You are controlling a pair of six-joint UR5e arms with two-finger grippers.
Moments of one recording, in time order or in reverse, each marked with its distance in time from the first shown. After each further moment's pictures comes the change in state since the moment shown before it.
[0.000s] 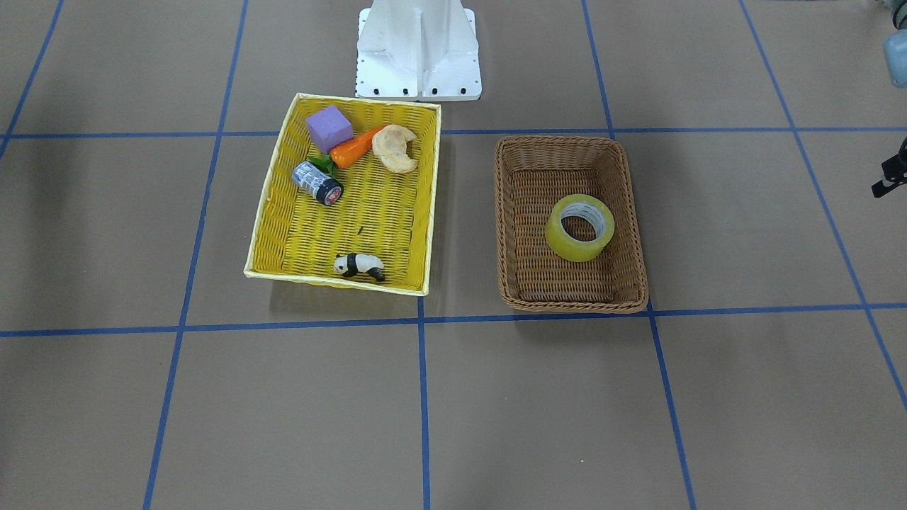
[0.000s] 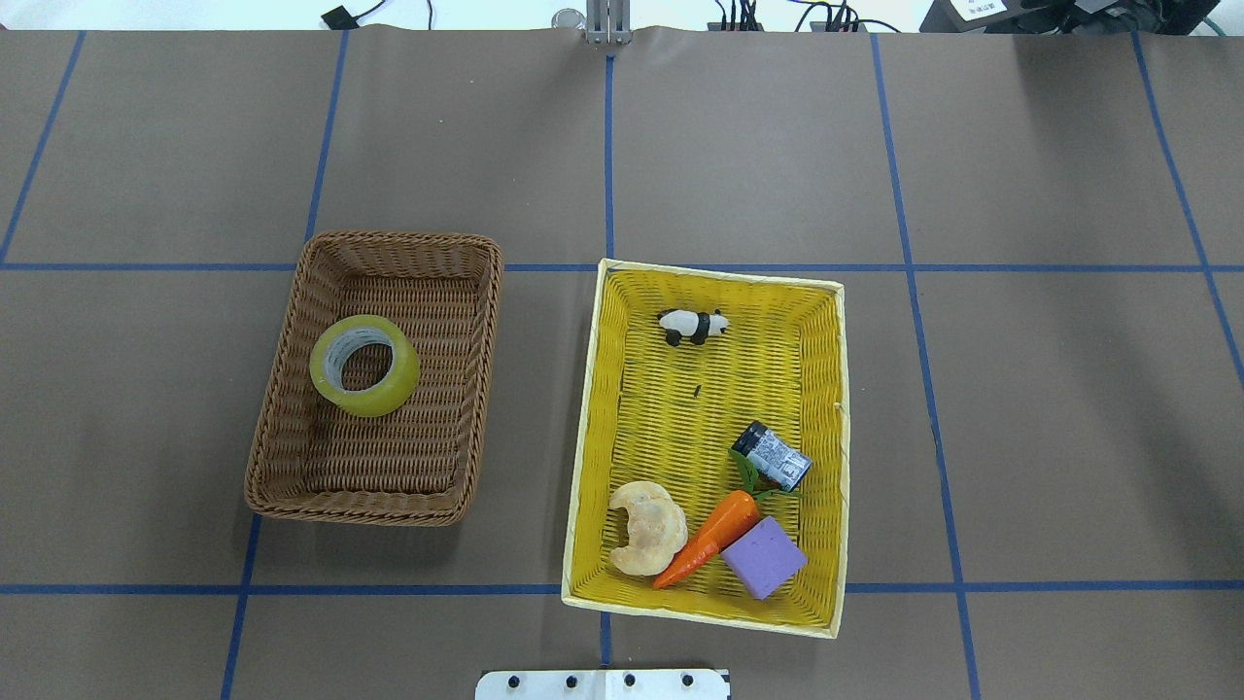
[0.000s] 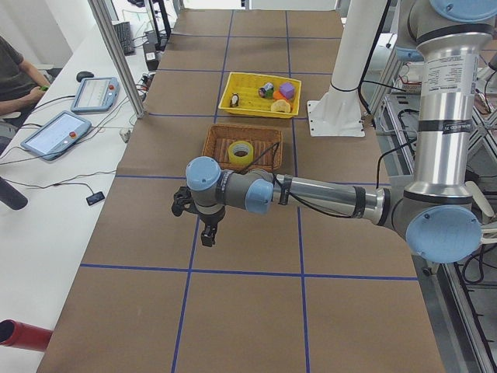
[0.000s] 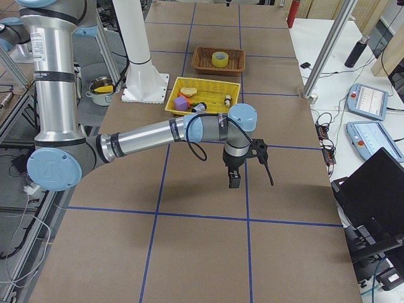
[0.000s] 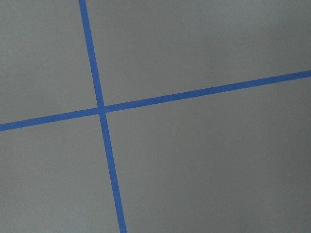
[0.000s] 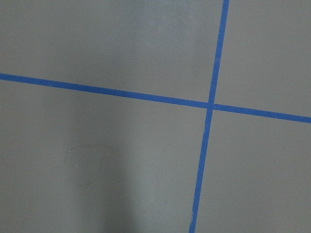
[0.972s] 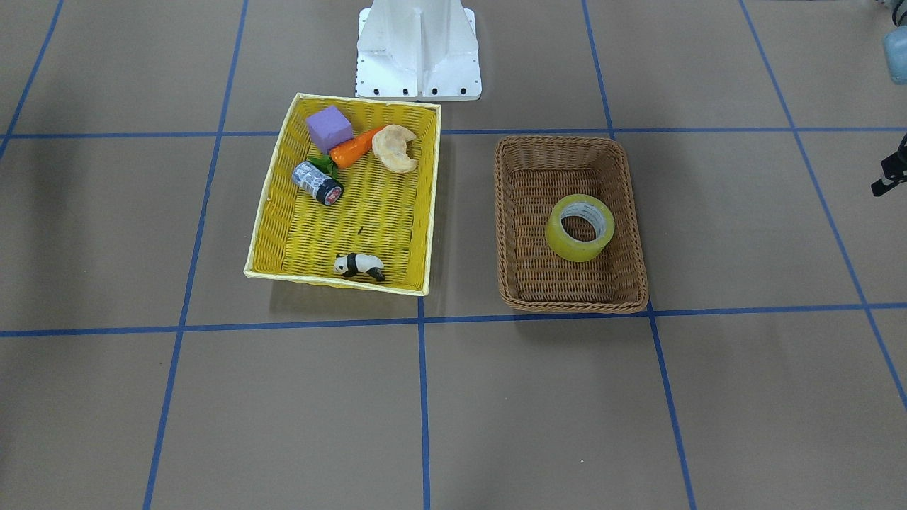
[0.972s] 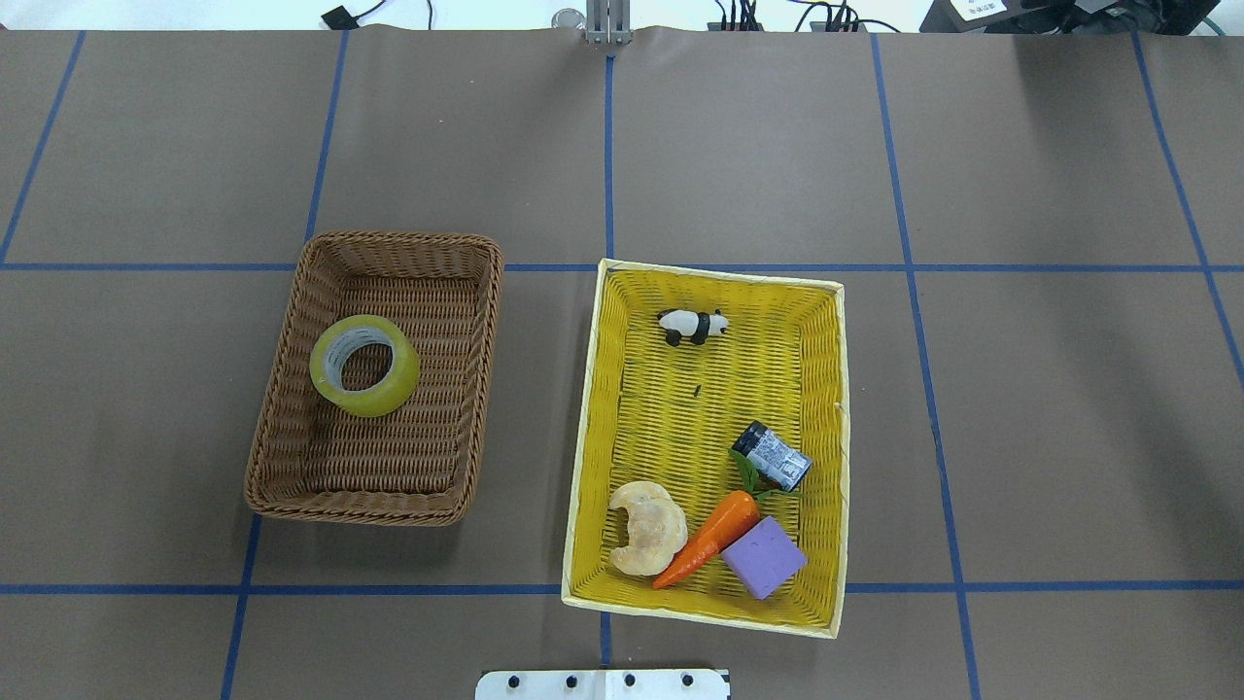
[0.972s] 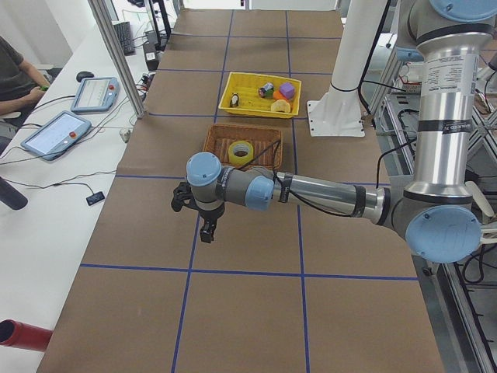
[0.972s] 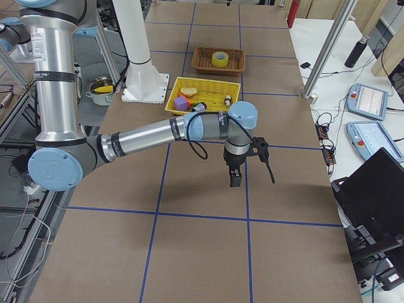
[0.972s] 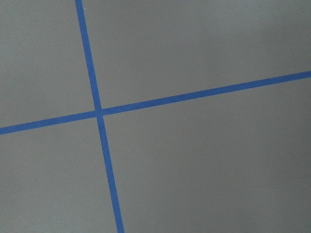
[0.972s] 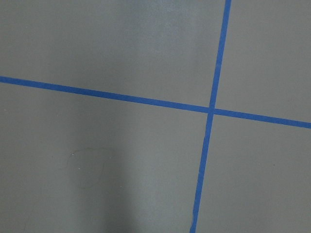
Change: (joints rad) left arm 0.000 -0.003 -0.022 -0.004 -0.001 0.000; right arm 0.000 0.005 0.005 0.000 -0.006 0.006
